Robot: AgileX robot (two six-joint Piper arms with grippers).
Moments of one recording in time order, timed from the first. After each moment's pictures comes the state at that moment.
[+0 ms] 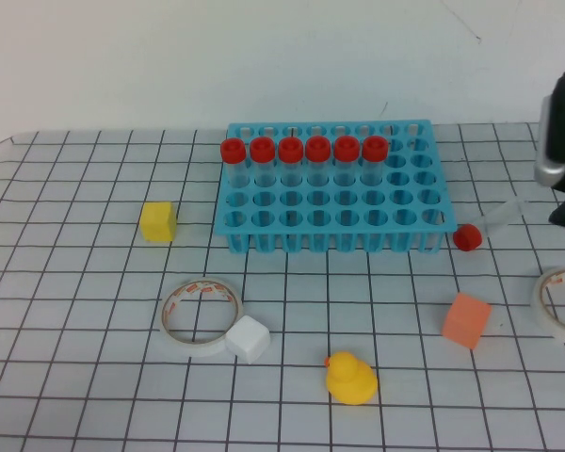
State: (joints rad) right arm 0.03 1.83 -1.49 0.24 0.90 -1.38; left arm -0.08 0.16 -0.24 -0.01 0.41 0.12
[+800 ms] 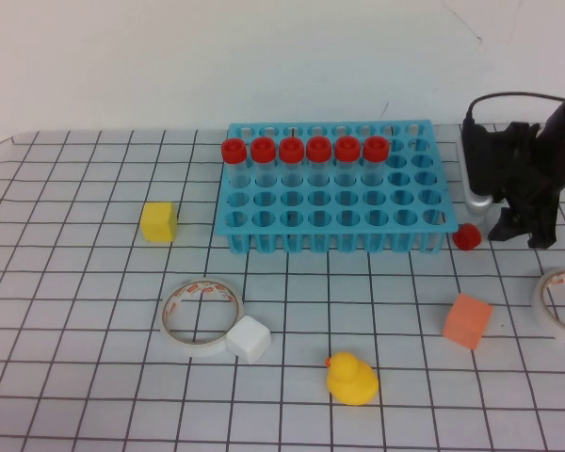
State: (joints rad) right arm 0.14 2.10 -1.72 0.17 0.91 -1.51; left arm -0.08 0.16 -0.23 -0.01 0.39 0.12
